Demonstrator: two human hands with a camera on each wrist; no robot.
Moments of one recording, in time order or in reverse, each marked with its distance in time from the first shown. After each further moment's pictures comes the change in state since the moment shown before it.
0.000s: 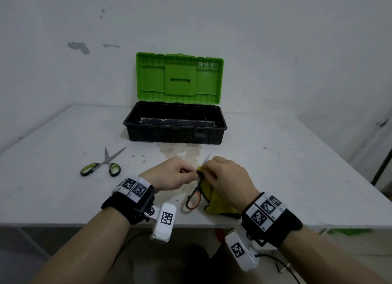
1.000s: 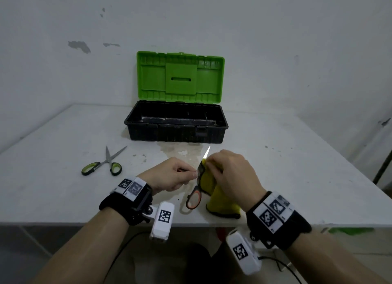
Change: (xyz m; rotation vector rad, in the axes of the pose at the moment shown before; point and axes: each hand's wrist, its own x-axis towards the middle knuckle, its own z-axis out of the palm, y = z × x) left_hand -0.007 -0.005 -0.001 -0.134 -0.010 -0.035; right_hand 0.000 -0.002 -0.011 0.100 0.087 0.087
